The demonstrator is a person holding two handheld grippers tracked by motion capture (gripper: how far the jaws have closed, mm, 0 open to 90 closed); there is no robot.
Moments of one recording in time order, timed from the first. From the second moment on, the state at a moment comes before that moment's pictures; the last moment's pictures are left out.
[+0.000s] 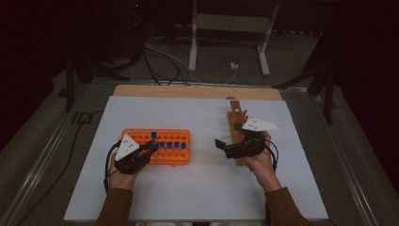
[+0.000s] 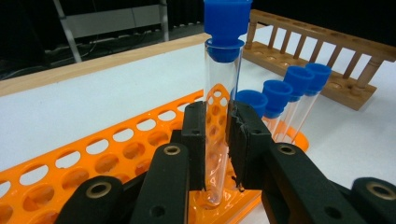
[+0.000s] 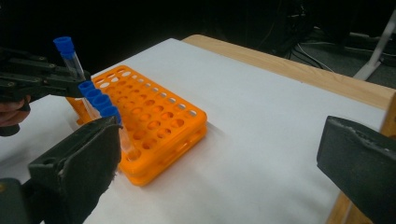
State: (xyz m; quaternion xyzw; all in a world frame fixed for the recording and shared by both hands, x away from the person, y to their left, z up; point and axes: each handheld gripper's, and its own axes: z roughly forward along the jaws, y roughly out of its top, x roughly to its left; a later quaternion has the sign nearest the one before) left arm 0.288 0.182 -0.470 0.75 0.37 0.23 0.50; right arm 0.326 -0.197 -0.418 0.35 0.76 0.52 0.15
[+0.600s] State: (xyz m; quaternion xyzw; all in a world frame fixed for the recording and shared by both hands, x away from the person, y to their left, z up) left arm 0.291 0.178 -0.482 0.77 0.38 0.22 0.47; right arm 0.320 -0.221 -0.420 0.37 0.76 0.52 0.17
